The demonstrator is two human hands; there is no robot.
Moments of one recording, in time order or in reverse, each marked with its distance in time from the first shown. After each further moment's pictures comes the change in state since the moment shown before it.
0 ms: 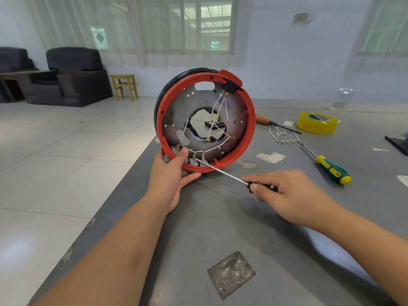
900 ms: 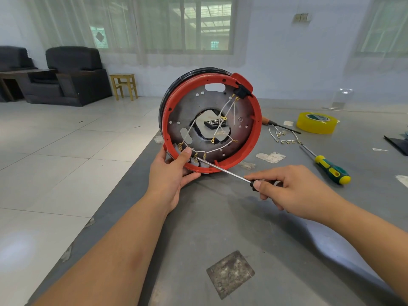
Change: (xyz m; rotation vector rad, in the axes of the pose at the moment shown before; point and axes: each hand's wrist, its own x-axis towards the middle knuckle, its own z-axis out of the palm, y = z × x) left_hand -0.004 0.000 0.000 0.016 -0.038 0.037; right_hand 0.000 -0.006 -0.015 0.157 -0.053 0.100
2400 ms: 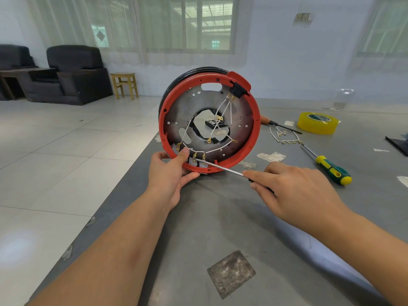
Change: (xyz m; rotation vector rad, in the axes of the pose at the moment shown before) left_hand 0.008 0.000 0.000 -0.024 0.153 -0.089; right_hand -0.011 -0.018 0.009 -0.797 0.137 -0.167
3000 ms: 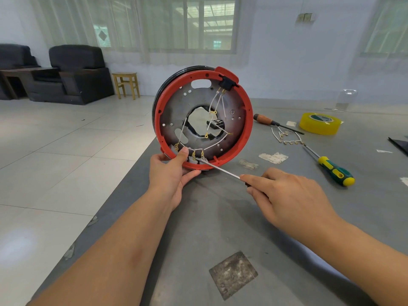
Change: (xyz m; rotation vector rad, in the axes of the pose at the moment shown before) left_hand -0.003 0.003 0.001 -0.068 0.014 -0.013; right_hand -0.005 -0.017 0.005 0.064 -0.040 0.063
